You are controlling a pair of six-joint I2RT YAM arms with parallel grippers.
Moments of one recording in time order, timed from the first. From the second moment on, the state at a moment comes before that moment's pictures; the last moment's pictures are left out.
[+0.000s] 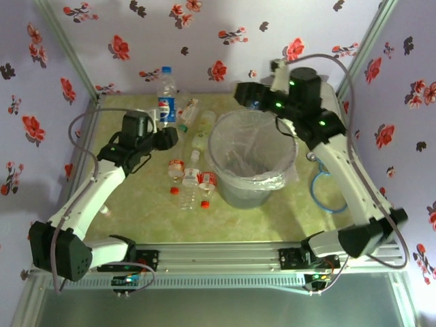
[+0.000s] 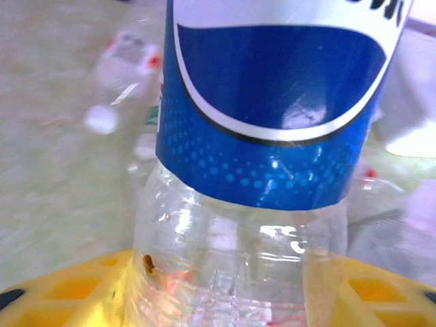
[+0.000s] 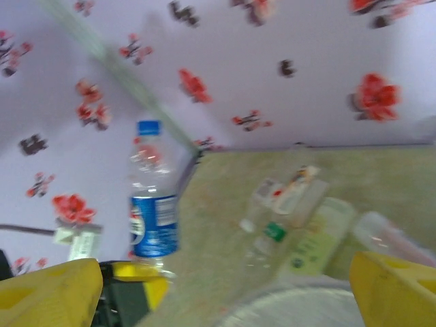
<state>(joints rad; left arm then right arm) -0.39 1.23 1.09 -0.45 0.08 -0.40 0.47 1.42 1.65 -0.49 -0.34 0.51</state>
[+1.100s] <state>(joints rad) -0.53 1.25 1.09 -0.34 0.22 -0.26 0.58 1.89 2.13 -0.57 -0.43 0.53</state>
